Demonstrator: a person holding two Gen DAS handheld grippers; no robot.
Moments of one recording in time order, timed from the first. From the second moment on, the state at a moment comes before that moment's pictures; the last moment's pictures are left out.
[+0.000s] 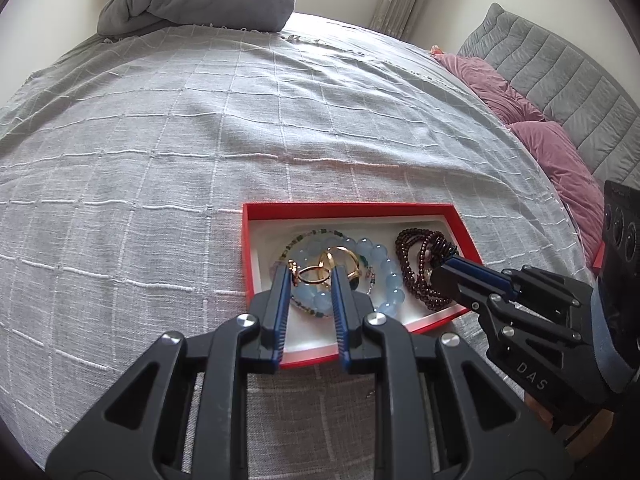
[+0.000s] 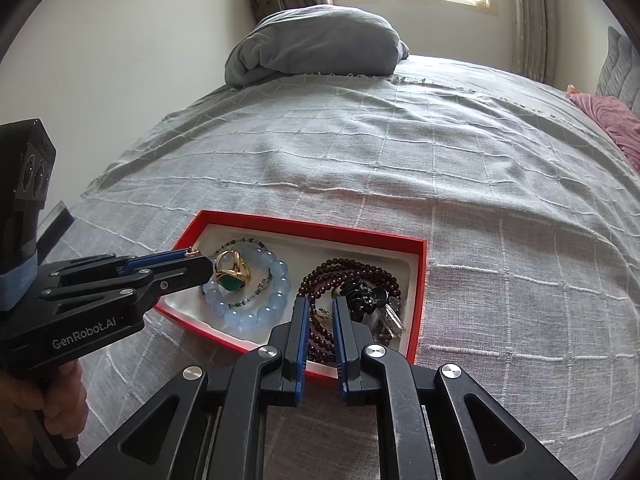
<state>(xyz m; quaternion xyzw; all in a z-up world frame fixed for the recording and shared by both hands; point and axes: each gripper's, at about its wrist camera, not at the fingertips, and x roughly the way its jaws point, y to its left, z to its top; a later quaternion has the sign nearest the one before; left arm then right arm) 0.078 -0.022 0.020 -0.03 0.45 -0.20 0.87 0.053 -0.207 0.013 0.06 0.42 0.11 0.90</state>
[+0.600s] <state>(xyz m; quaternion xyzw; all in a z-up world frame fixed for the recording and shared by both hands) 0.079 -0.022 0.019 -0.03 0.45 -0.20 0.87 0.056 -0.217 0.014 0.08 0.42 0.11 0.90</state>
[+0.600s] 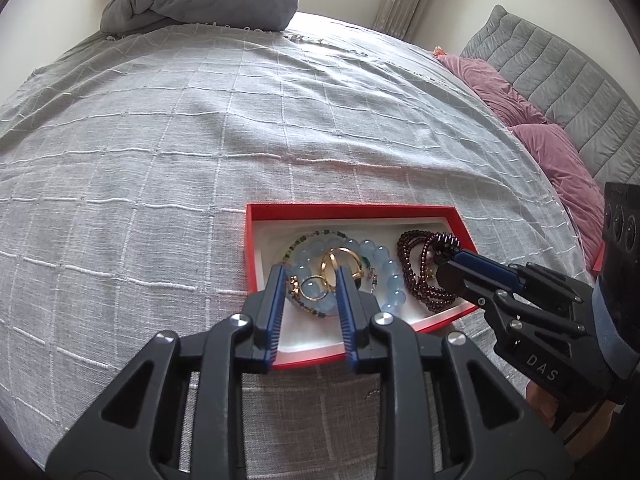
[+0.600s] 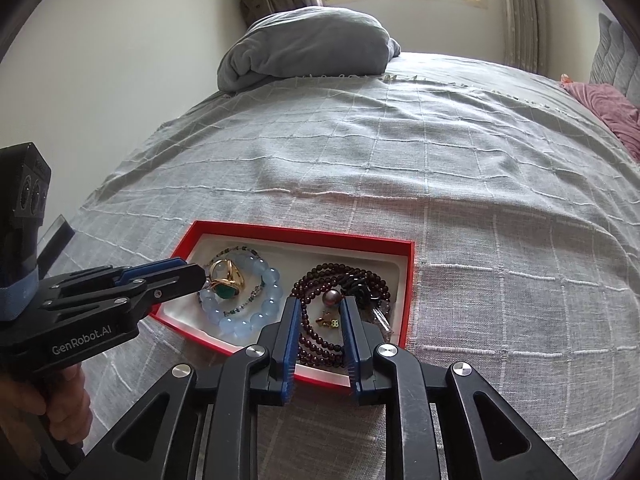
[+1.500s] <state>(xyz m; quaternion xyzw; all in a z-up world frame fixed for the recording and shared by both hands) 0.066 -0.029 0.034 0.00 0.42 -0.19 0.89 0.047 -0.229 0.027 0.10 0.40 0.09 0.90</state>
